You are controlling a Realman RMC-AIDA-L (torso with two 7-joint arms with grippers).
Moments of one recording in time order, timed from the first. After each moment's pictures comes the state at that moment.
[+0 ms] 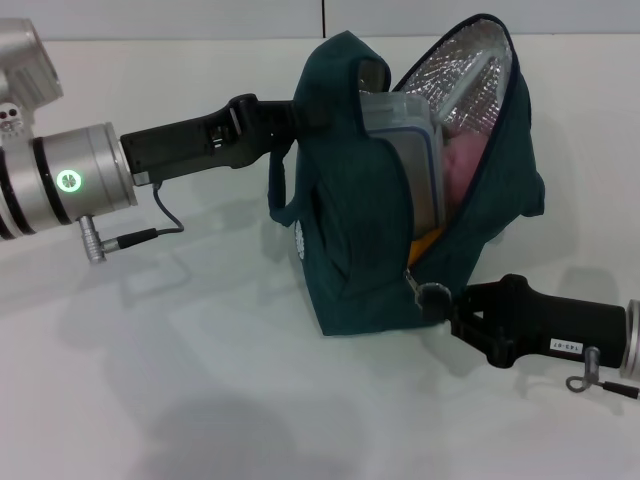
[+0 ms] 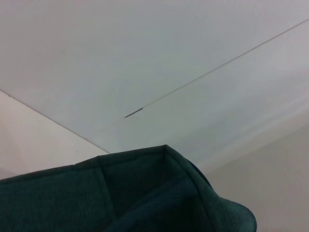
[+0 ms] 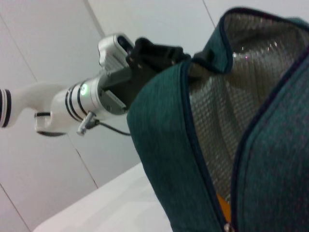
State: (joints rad) left arm -0.61 -2.08 0.77 0.50 1.69 1.54 -2.14; right arm 0.53 2.03 -1.20 -0.17 -1.41 -1.47 1.09
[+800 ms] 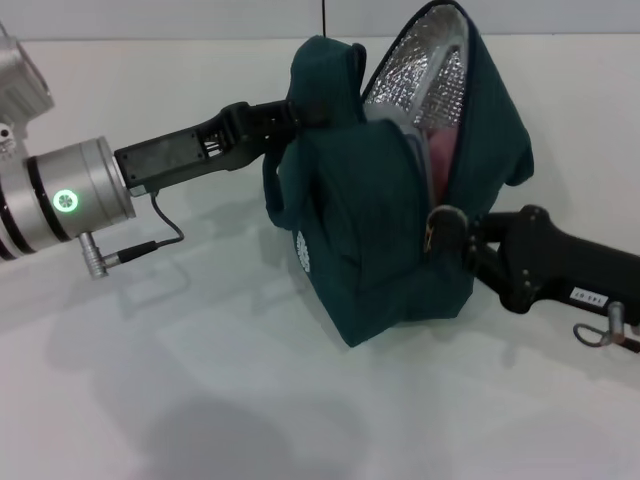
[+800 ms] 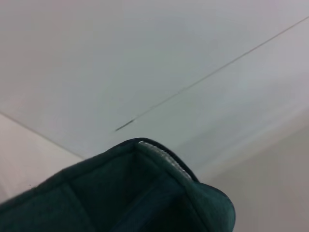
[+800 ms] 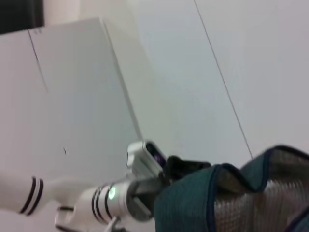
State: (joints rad) left arm -0.58 -2.09 0.77 0.45 1.62 1.55 -2.02; right arm 0.53 2.03 -1.20 -0.19 -1.22 -1.63 0.96
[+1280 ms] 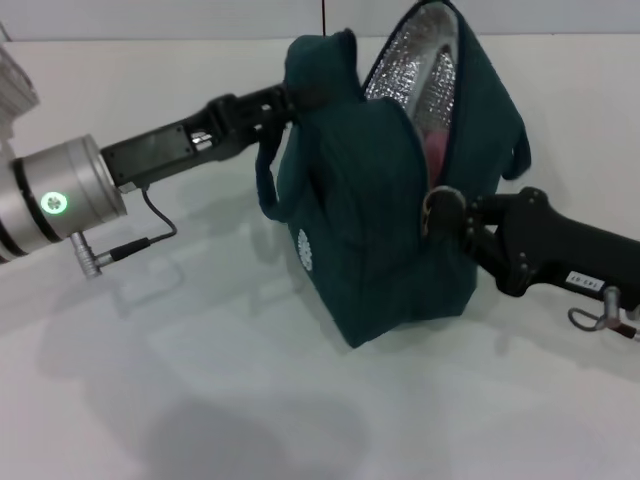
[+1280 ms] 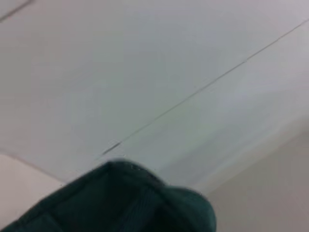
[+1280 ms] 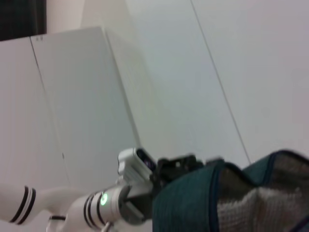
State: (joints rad) left arm -0.56 -2.09 0.77 0.45 1.55 1.57 -1.96; right arm 0.55 2.03 -1.23 -0.18 -1.17 -1.63 0.95
